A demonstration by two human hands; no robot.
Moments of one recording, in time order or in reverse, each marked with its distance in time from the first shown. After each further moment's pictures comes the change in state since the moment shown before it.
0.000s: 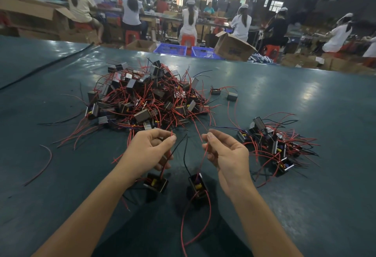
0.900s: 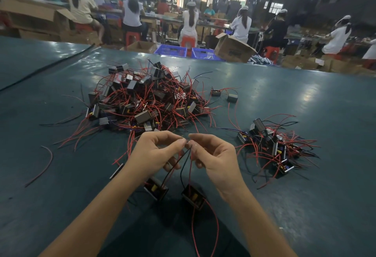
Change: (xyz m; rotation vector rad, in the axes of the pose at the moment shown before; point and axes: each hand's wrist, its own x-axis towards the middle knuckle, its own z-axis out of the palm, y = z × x) left_hand -0.009 0.009 0.007 -0.092 -0.051 0.212; right_hand -0.008 0.003 0.007 -0.202 -0.322 -0.191
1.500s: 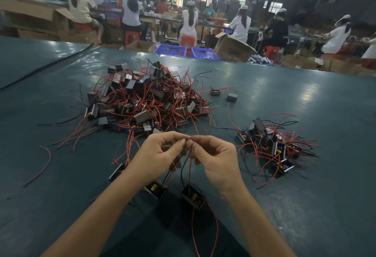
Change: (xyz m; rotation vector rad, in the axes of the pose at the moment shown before) left_hand -0.002 -0.001 0.004 0.037 -0.067 0.047; right_hand 0.000 0.003 -0.001 -0.065 -0.018 -0.106
